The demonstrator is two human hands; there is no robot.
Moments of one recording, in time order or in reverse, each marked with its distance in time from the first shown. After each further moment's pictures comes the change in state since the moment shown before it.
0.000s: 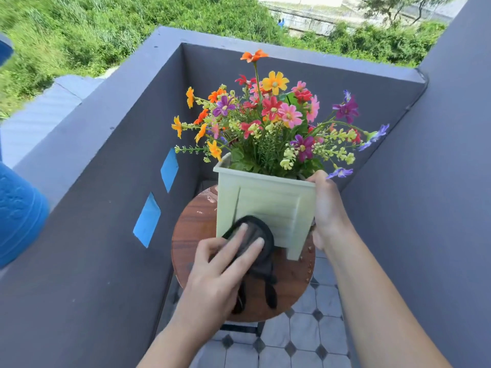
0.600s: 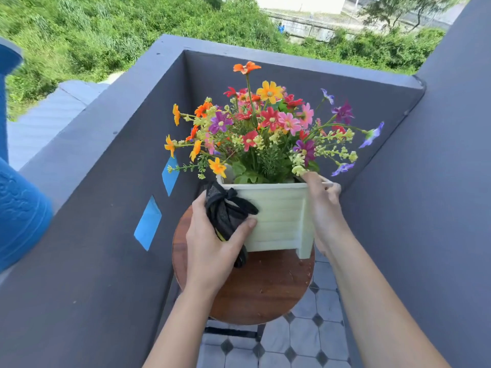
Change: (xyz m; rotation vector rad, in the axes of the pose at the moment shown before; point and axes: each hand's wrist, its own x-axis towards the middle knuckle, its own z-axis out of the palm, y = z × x) left_hand 0.048 -0.002 -0.005 -0.463 0.178 -0.761; right_hand -0.013 0.002 0.000 -0.073 0.071 -0.071
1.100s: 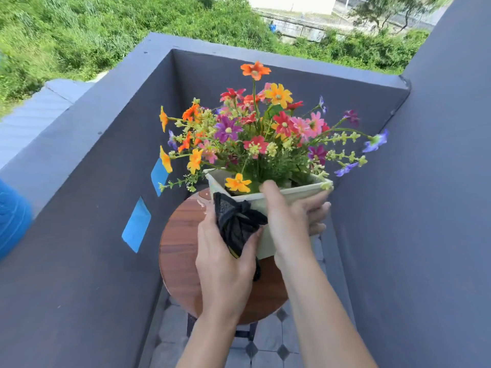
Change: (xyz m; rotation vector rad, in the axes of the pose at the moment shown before) left_hand -0.036 0.005 0.030 0.052 0.126 0.082; right_hand -0.033 0.007 0.035 -0.054 0.193 0.067
